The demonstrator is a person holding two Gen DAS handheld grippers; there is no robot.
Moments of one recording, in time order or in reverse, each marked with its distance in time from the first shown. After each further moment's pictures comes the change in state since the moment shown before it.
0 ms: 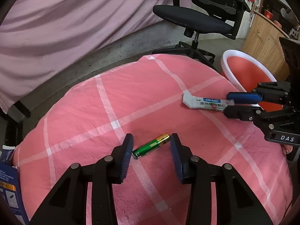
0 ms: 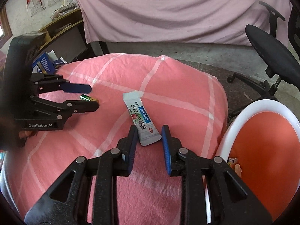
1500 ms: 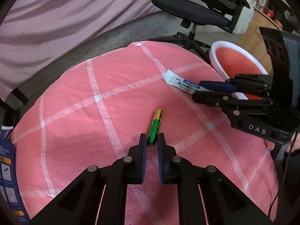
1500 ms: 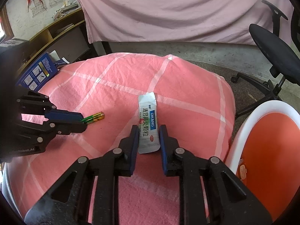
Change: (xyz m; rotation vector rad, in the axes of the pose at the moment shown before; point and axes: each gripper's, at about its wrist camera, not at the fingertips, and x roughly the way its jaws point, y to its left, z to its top) left arm -0.025 -0.026 -0.012 -0.065 0.082 -0.031; right arm 0.008 0.004 0.001 0.004 0.002 0.017
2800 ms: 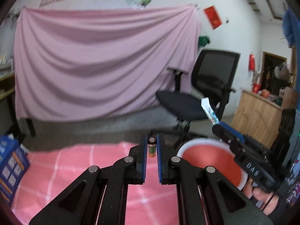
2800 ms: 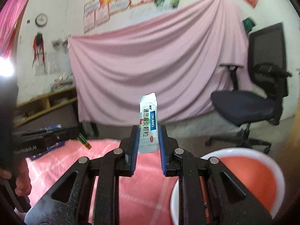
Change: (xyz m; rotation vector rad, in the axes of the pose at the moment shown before) left arm -0.133 -0.093 0.000 -0.118 -0.747 0.043; right arm -0.171 -0.009 -0.039 0.080 -0.733 -0.179
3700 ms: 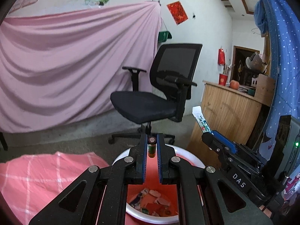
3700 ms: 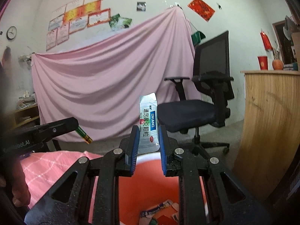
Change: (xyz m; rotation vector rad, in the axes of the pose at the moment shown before) left arm 0.065 -0.133 0.000 0.073 0.043 -0.221; right arm -0.073 -0.094 -0.011 0.078 -0.035 -0.305
